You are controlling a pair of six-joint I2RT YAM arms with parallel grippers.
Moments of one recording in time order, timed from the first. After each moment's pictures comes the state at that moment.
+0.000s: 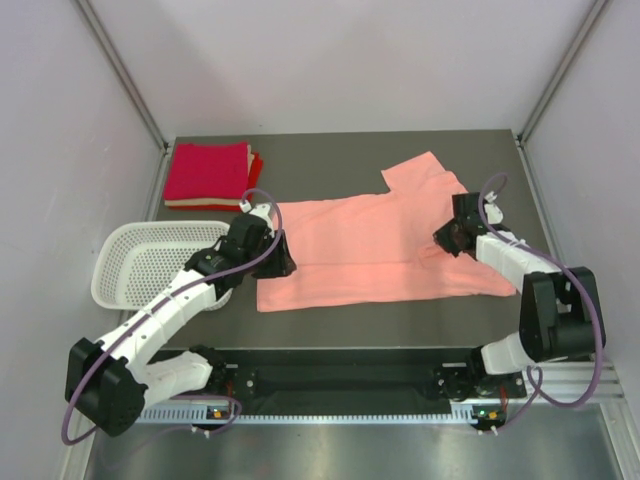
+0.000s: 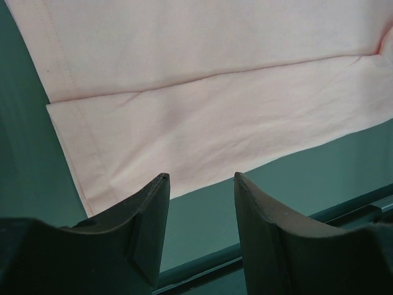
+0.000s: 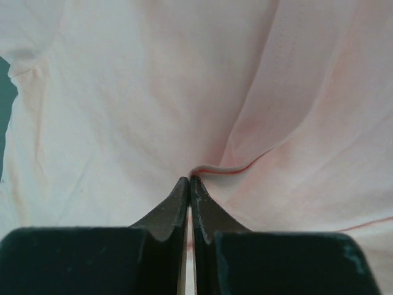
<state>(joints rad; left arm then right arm) -0.53 1.09 0.81 -0.52 0.03 -0.55 0.14 1.44 0.80 -0.28 0.16 1.00</state>
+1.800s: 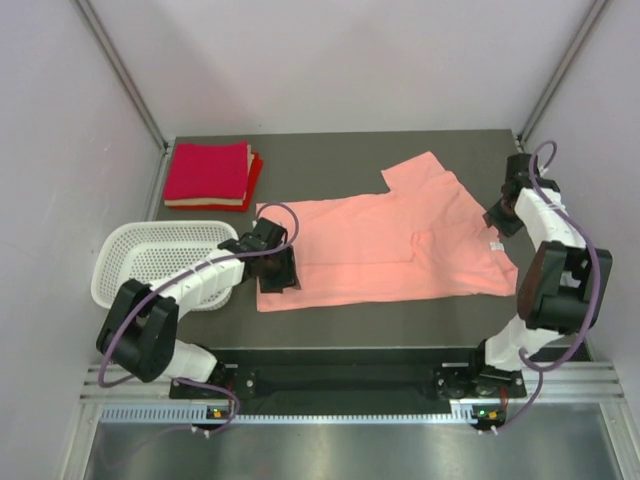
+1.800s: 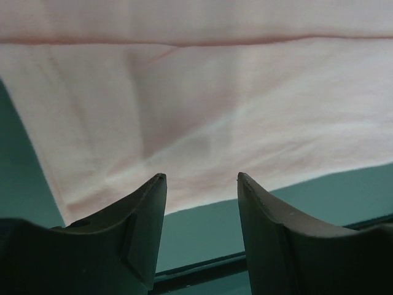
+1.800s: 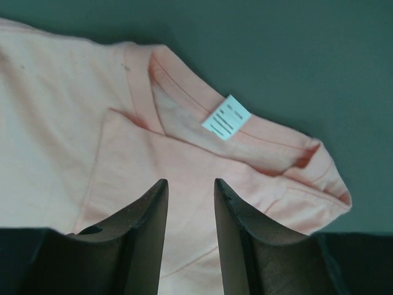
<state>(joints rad) -0.52 1.40 0.80 -0.50 0.10 -0.65 -0.18 1.59 1.21 -0.74 0.26 0.70</state>
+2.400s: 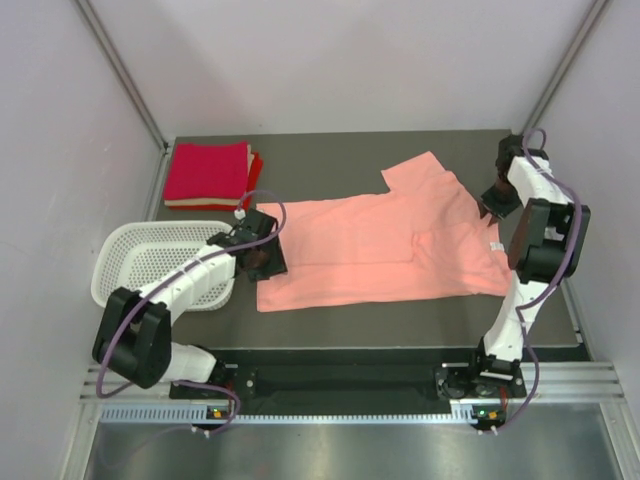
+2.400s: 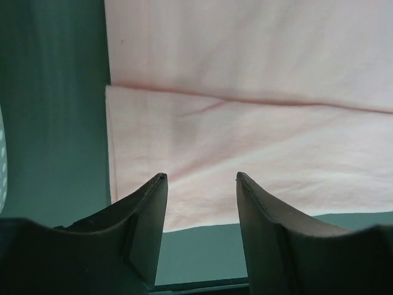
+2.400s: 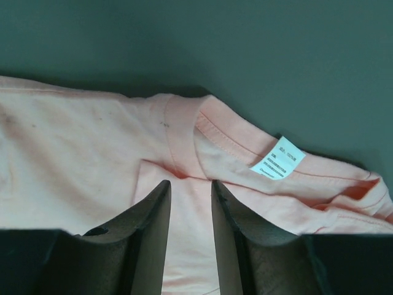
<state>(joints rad) -0.45 1.38 0.82 -0.55 -0.06 -0.70 -0.18 2.03 1.67 -0.96 0.22 0.76</state>
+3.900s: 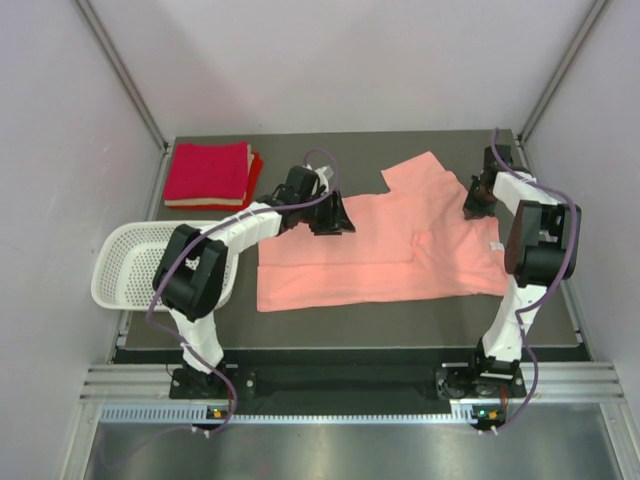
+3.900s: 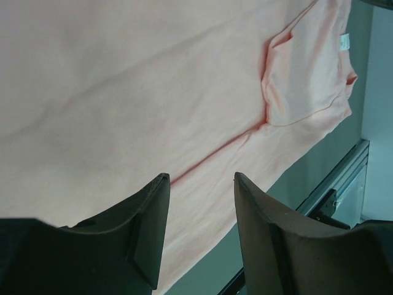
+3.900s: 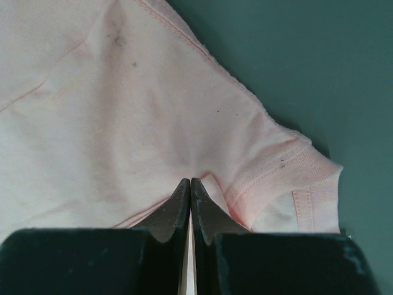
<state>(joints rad) -0.53 1.83 1.26 -0.19 0.41 -0.63 -0.12 2.00 1.46 -0.58 0.00 0.26</state>
